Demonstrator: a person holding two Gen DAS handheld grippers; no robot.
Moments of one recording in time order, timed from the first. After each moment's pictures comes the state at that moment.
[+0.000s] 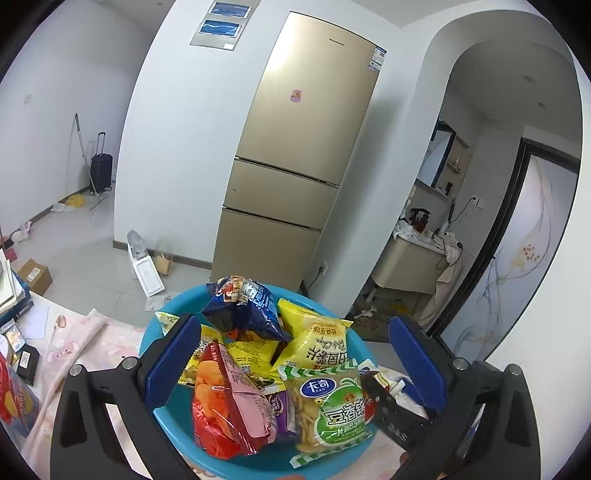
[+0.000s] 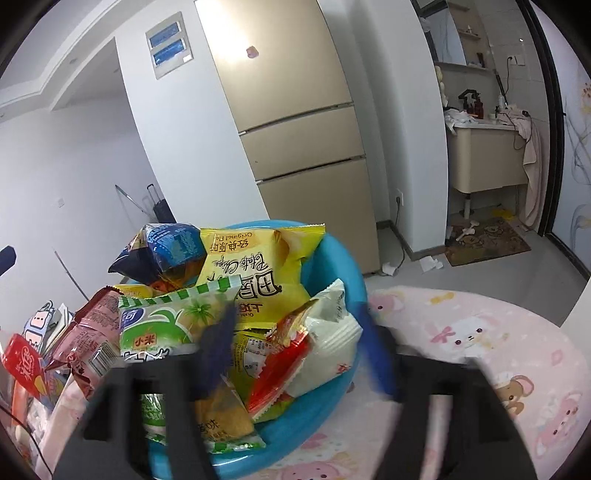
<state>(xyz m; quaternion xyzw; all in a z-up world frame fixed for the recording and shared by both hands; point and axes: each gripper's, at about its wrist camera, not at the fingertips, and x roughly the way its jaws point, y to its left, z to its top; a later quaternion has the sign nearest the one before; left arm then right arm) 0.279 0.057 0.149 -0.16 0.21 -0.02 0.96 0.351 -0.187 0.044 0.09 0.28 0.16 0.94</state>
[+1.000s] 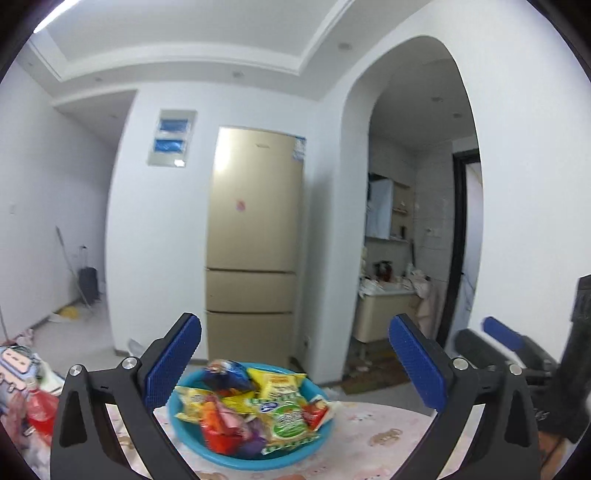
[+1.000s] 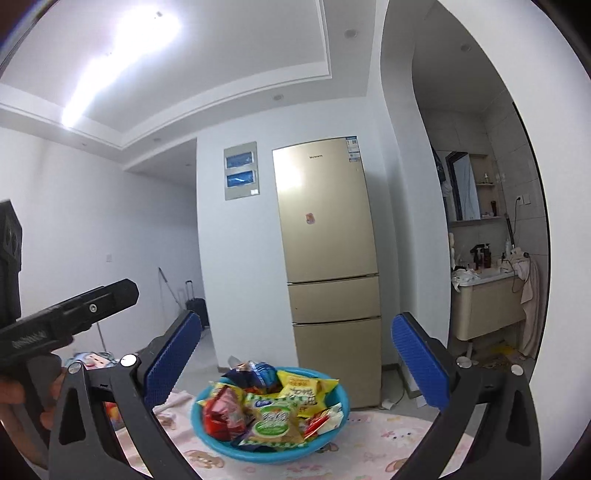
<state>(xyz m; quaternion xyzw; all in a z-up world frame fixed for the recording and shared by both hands) 0.078 -0.010 0.250 -0.05 0.02 -0.05 1.00 0.112 -0.250 0.232 0.05 -0.01 0.21 0.98</state>
